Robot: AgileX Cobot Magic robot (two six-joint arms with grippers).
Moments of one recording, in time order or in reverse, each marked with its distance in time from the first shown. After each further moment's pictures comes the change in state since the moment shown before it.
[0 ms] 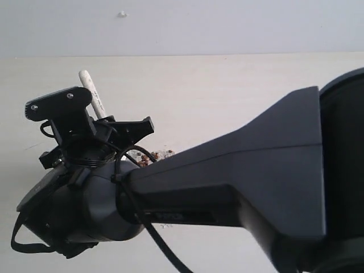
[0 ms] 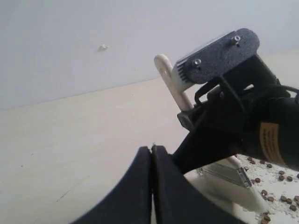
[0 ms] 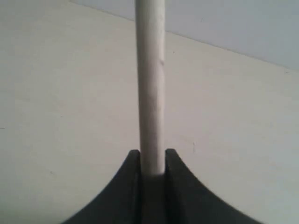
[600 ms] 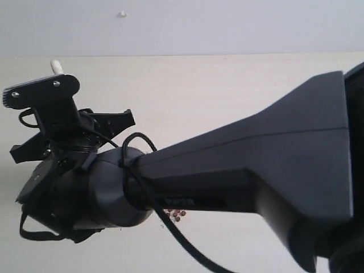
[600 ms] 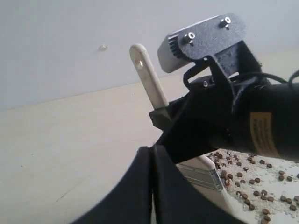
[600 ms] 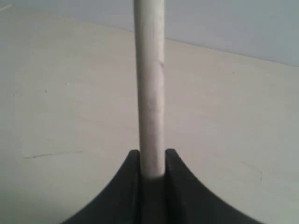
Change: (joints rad) left arm 0.000 0.000 0.000 0.000 0.000 0.000; right arm -0.024 -0.023 0.000 -0.145 -0.185 0.146
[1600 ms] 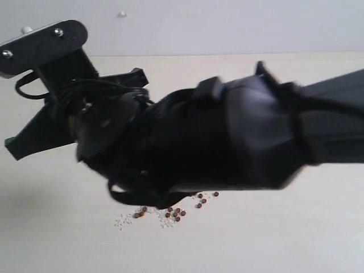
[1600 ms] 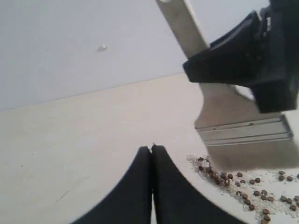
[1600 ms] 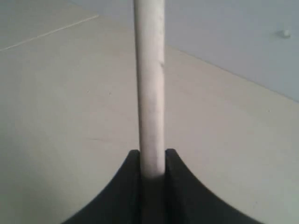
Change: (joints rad) left arm 0.000 0.000 0.000 0.000 0.000 0.000; right arm -0.041 -0.399 0.303 -0.122 -0.333 -0.147
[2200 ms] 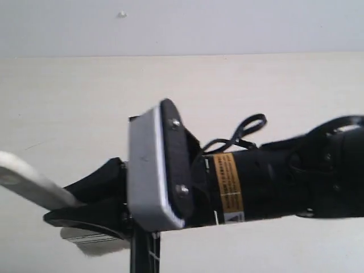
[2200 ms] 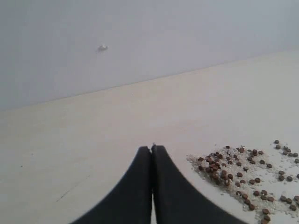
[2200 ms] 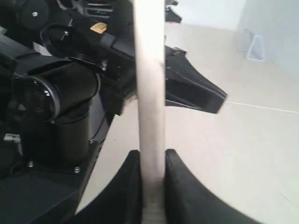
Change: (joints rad) left arm 0.000 0.000 0.000 0.000 0.000 0.000; right arm -0.273 -0.238 0.584 0.846 -1.448 -1.531
